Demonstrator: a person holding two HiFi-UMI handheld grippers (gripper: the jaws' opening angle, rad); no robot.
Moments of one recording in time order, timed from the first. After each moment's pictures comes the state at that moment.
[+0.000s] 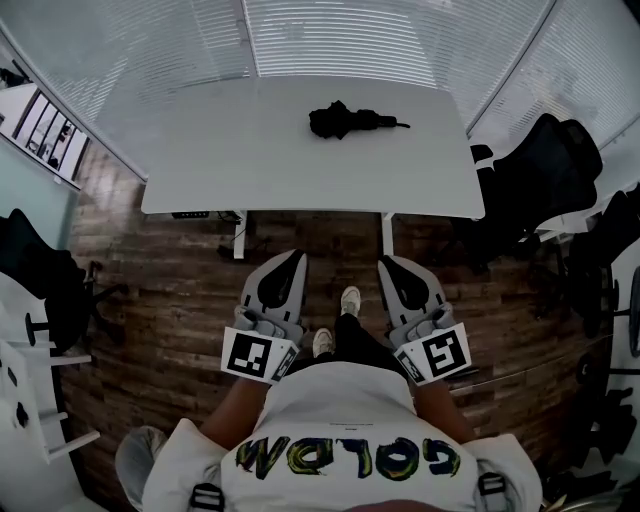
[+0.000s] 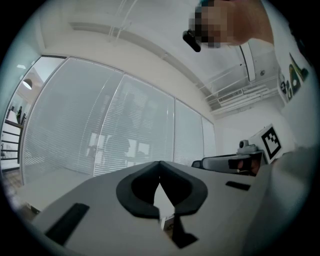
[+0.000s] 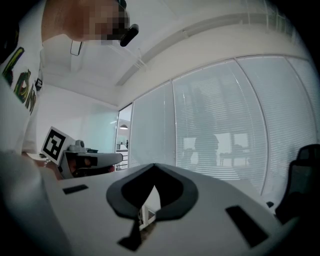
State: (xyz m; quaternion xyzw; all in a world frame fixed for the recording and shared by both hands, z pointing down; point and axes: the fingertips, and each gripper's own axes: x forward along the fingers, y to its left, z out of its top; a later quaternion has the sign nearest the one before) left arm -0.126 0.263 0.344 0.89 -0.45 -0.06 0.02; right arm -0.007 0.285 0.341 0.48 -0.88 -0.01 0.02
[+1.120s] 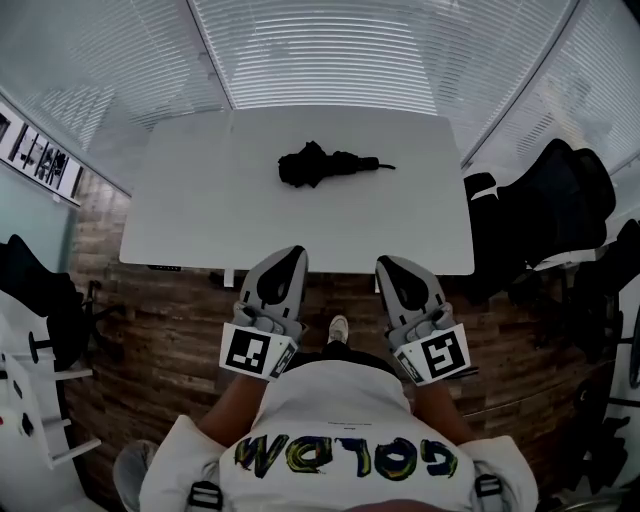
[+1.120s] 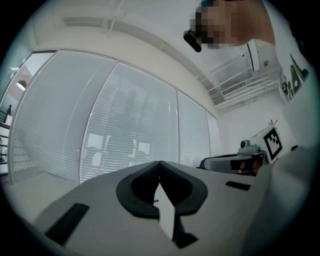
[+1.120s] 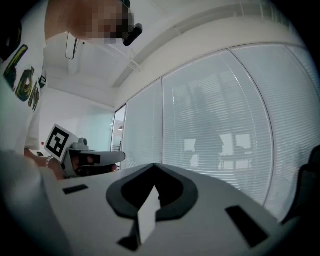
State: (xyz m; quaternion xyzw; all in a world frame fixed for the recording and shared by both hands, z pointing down) left arm 0.002 0.079 0.339 0.89 -0.45 -0.05 0.01; right arm 0.119 0.104 0.341 0.47 -0.88 -0.02 0.01
